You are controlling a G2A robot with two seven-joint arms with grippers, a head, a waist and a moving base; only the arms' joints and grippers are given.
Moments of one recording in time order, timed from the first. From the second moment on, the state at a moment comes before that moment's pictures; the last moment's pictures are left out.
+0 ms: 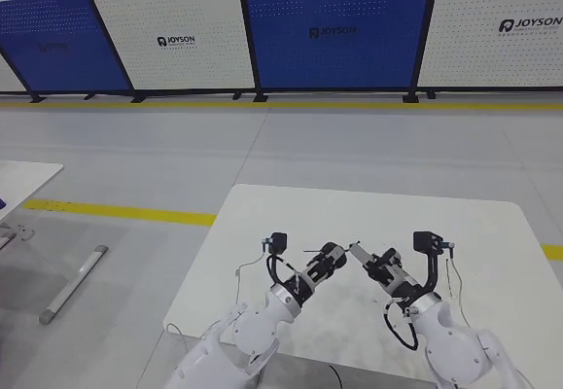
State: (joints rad) left arm 1.49 -1.24 -1.05 -1.76 0.12 -0.06 -0.04; right arm -1.45 -1.26 1.14 -1.87 -0.49 0.09 0.37
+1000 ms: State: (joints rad) left arm 1.51 -1.24 -1.04 -1.78 0.19 -0.08 -0.05; right arm -1.43 -1.26 1.11 -1.87 -0.52 0.08 0.45
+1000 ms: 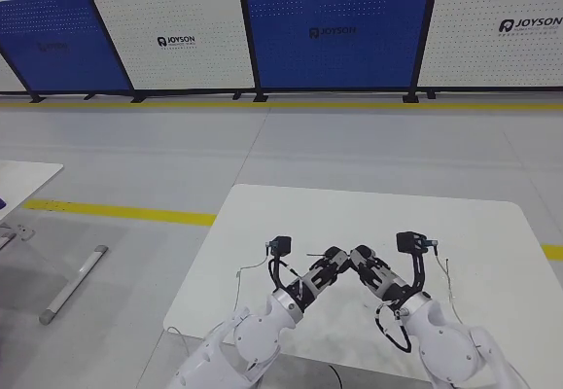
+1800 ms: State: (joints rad) left arm 1.51 -1.24 -1.04 -1.78 0.20 -0.07 -0.04; right arm -1.45 -1.26 1.13 -1.88 -0.49 0.06 0.43
